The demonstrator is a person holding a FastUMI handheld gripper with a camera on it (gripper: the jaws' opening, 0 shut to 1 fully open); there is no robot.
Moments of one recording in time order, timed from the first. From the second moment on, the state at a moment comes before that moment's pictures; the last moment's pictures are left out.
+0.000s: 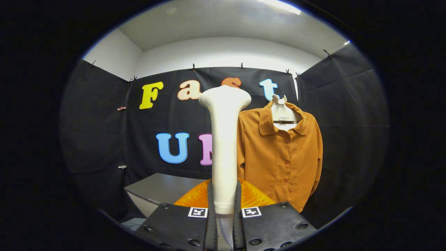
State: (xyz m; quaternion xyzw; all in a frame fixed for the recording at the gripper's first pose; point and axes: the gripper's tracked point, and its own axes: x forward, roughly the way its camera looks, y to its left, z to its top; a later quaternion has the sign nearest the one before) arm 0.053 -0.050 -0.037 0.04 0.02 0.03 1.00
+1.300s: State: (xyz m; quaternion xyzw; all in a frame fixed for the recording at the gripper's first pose) arm 0.048 -0.033 -0.029 0.05 0.02 0.03 1.00
